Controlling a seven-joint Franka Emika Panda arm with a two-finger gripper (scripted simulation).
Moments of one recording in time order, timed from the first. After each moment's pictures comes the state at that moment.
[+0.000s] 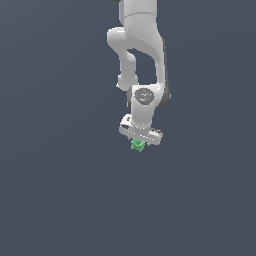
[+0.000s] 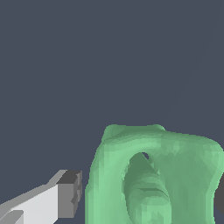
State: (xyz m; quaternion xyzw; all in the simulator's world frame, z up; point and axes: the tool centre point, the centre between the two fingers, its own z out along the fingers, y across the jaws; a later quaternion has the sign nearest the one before) arm -0.056 0.055 0.047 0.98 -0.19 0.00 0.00
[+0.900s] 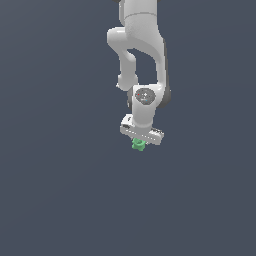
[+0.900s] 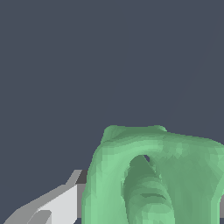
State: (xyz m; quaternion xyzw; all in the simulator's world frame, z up) arm -0.058 0.059 0.046 0.98 -0.19 0.00 0.00
